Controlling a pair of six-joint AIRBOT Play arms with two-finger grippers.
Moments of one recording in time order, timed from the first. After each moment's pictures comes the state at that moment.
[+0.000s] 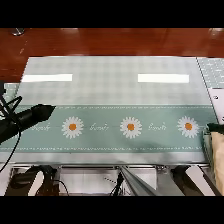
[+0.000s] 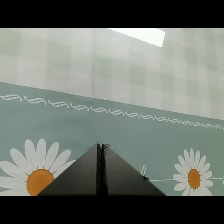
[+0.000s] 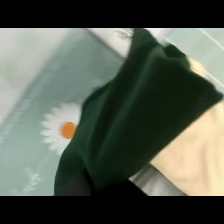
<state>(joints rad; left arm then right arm) 0.13 -0.45 0.48 0.90 -0.90 -1.42 -1.04 -0.93 1.55 -1.46 1.85 1.64</state>
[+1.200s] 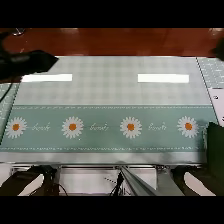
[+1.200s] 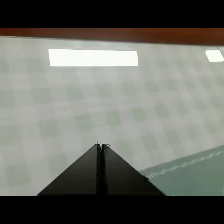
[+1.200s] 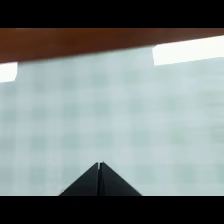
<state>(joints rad) -0.11 -0.97 1.17 1.00 -0.90 -1.35 -0.10 -1.07 1.44 -1.33 1.15 1.53</state>
